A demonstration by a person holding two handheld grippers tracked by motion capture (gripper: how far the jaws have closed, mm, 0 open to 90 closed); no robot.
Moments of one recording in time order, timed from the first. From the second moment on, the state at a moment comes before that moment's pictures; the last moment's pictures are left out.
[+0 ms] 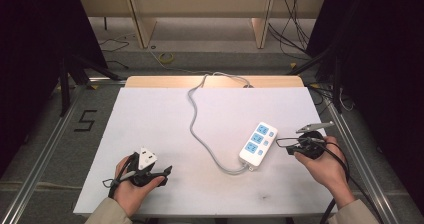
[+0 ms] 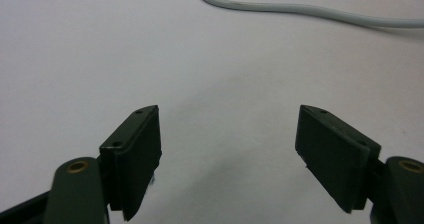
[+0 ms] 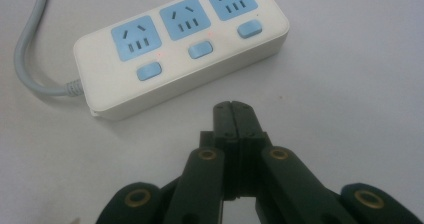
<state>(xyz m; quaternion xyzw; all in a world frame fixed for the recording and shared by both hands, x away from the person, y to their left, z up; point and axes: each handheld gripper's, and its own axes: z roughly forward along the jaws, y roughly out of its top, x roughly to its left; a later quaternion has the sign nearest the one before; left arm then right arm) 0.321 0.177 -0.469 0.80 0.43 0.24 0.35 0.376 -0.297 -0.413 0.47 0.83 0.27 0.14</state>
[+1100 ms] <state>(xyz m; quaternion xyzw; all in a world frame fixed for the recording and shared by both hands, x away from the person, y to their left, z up) 0.321 0.175 -0.470 0.80 0.43 0.24 0.35 0.394 -0.292 -0.406 0.47 0.84 0.24 0.13</state>
